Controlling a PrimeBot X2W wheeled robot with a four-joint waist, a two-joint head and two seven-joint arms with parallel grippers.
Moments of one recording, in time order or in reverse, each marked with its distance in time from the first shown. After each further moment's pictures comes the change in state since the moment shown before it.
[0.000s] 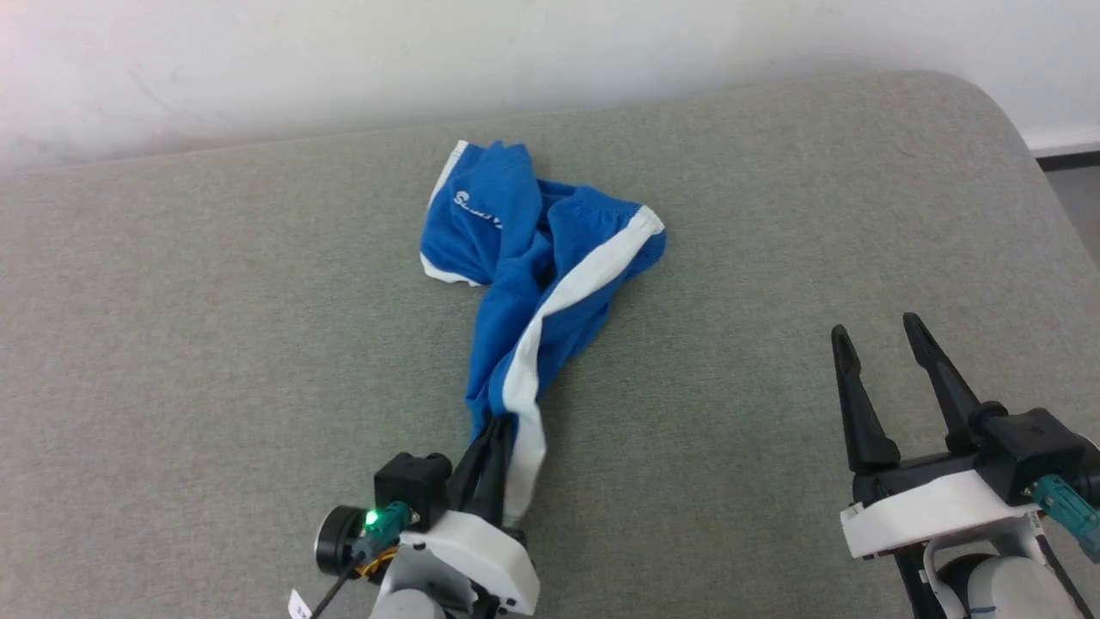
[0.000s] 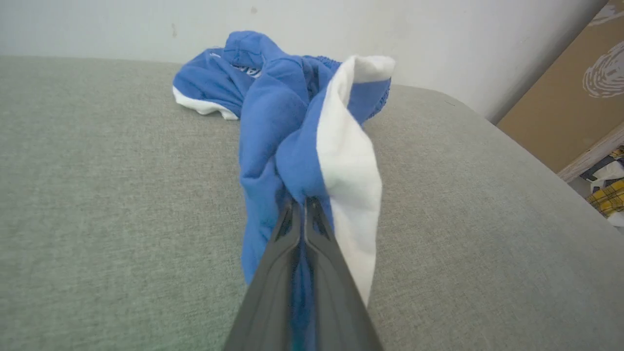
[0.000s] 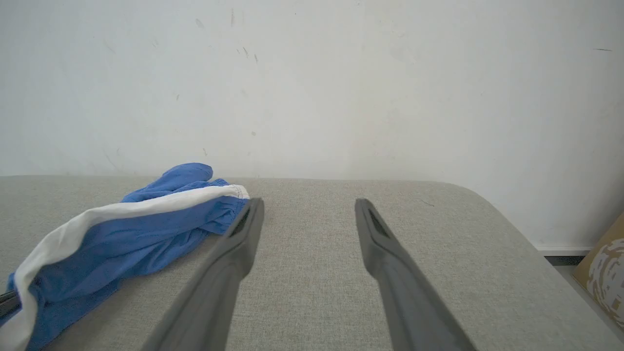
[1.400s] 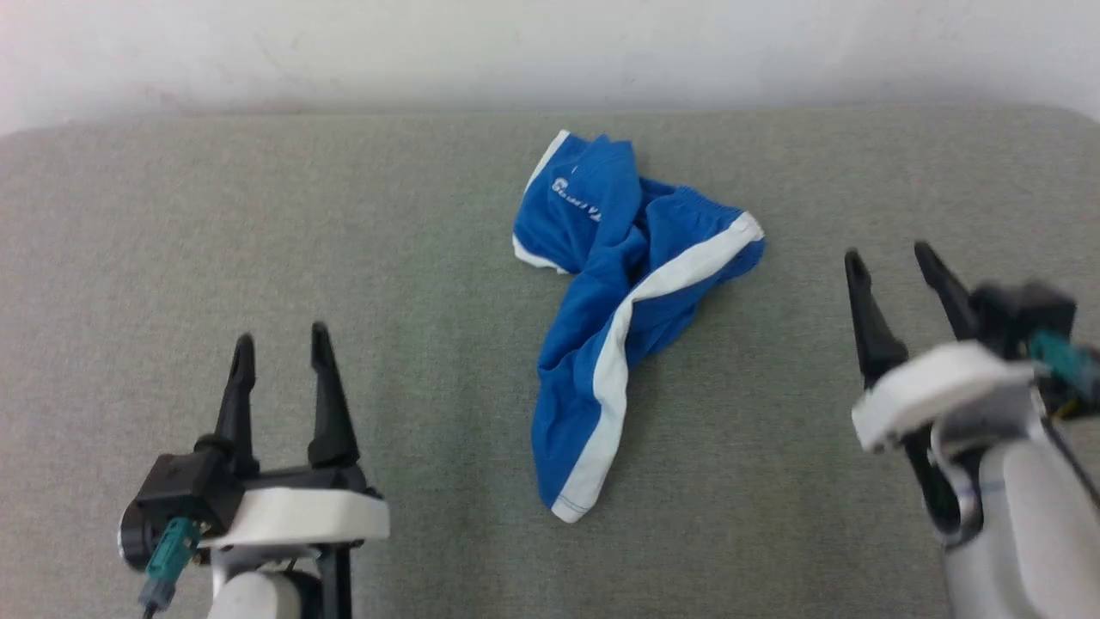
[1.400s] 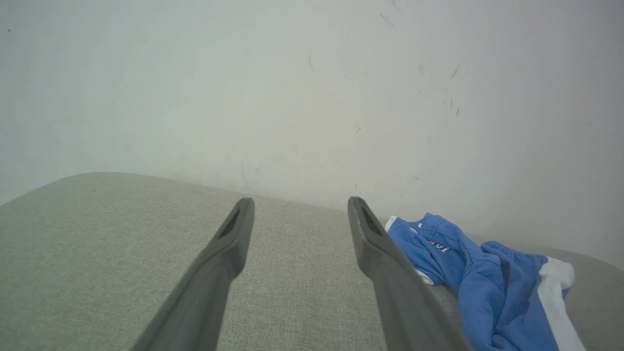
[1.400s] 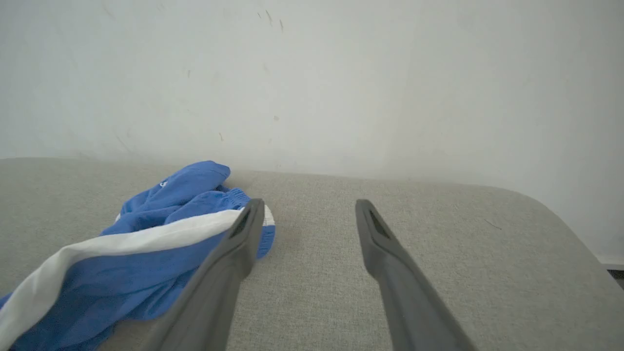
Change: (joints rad) left arm 0.114 0.021 0.345 -0.348 0.077 0.056 -0.086; right arm -0.194 -0.001 -0.059 0.149 -0.012 0.000 0.146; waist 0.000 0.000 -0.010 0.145
